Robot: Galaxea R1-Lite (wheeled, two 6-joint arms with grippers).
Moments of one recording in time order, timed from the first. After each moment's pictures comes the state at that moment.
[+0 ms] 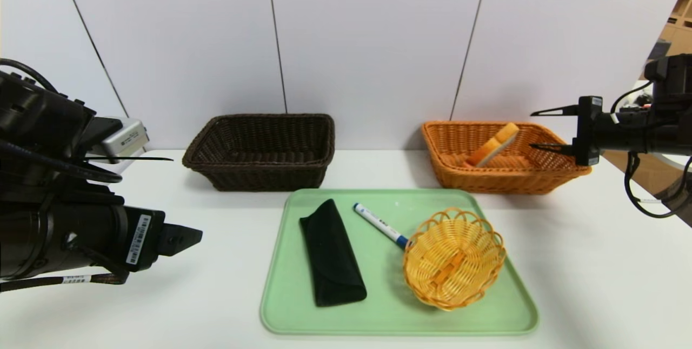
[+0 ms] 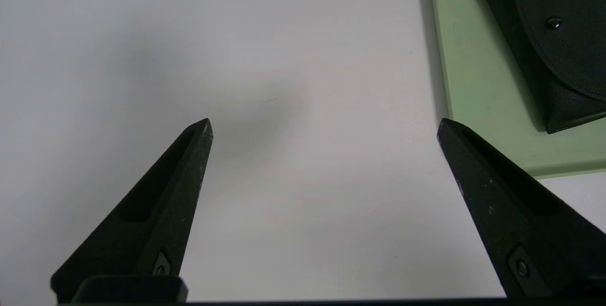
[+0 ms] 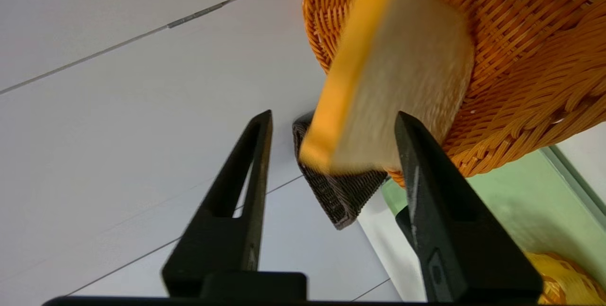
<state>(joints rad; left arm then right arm) -0.49 1.29 -1.03 0.51 0.29 -0.24 -0.22 1.88 -1.30 -0.10 0.71 1.41</state>
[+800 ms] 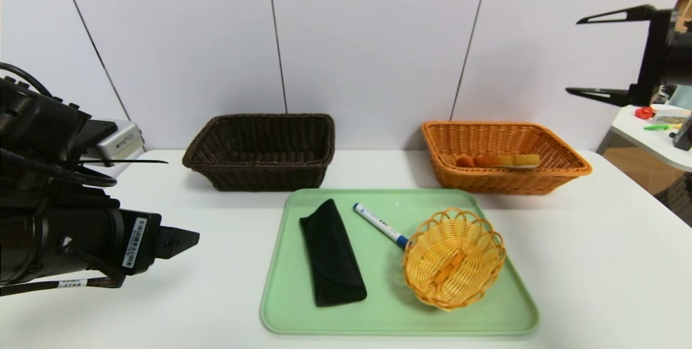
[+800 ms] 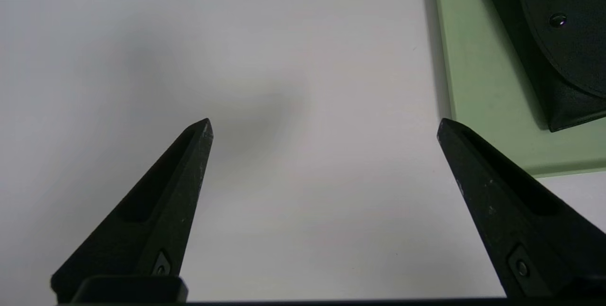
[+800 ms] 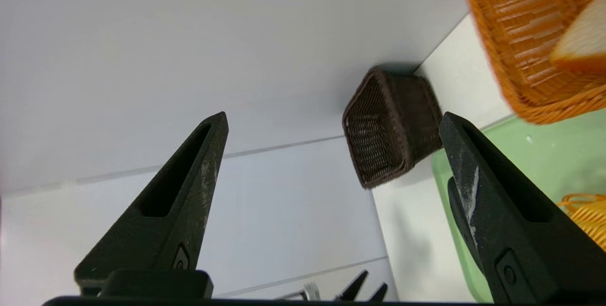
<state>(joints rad) -0.48 1.28 -1.01 0.51 0.29 -0.25 -0.20 1.63 -1.46 0.04 0.78 1.34</state>
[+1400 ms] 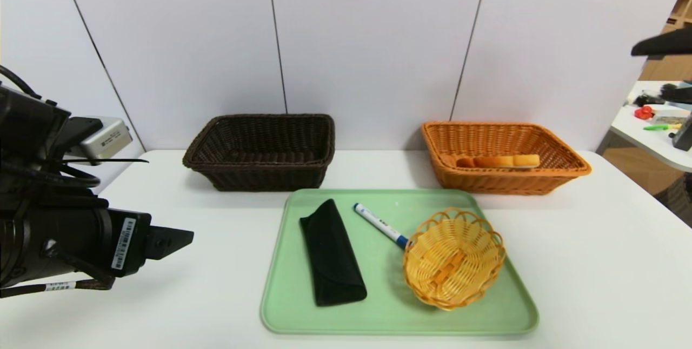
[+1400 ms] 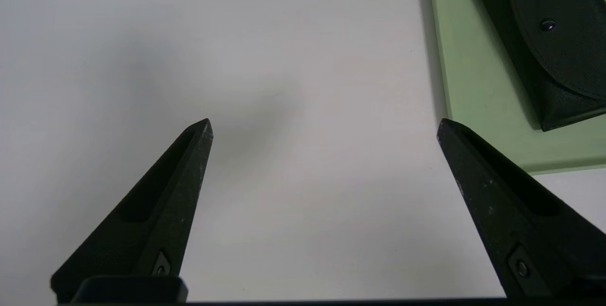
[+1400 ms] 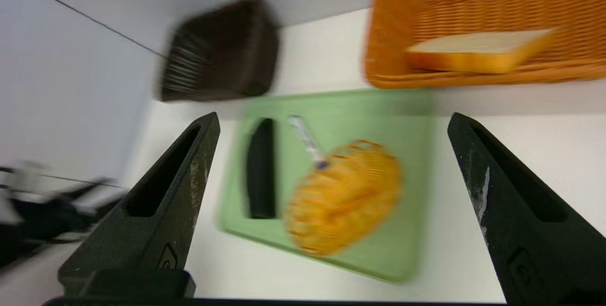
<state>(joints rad) -0.48 1.25 -1.01 0.51 0.29 -0.25 -0.13 1.32 -1.53 0.65 0.53 0.29</state>
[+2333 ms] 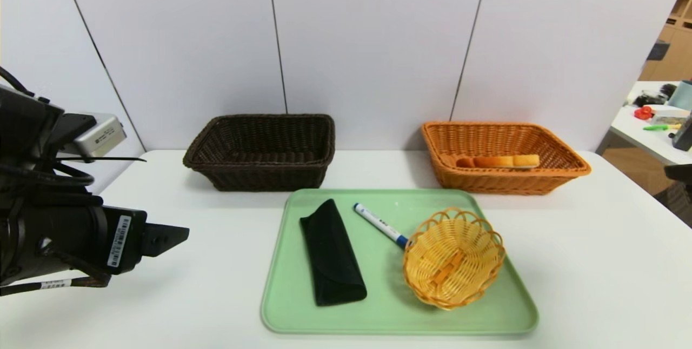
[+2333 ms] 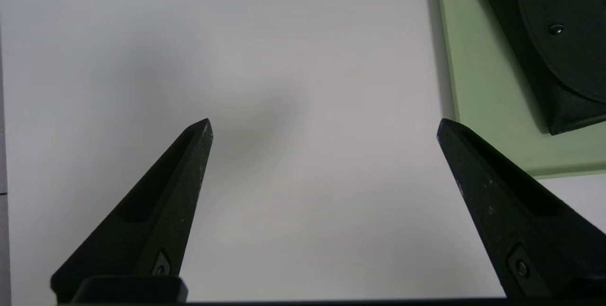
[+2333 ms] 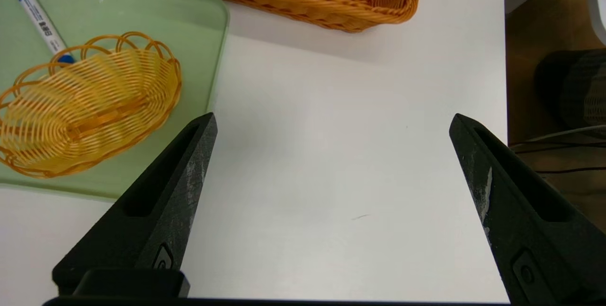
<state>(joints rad) -0.49 1.24 -1.01 0.51 0.33 -0.24 -0.01 1.14 -1.26 0.69 -0.01 -0.23</state>
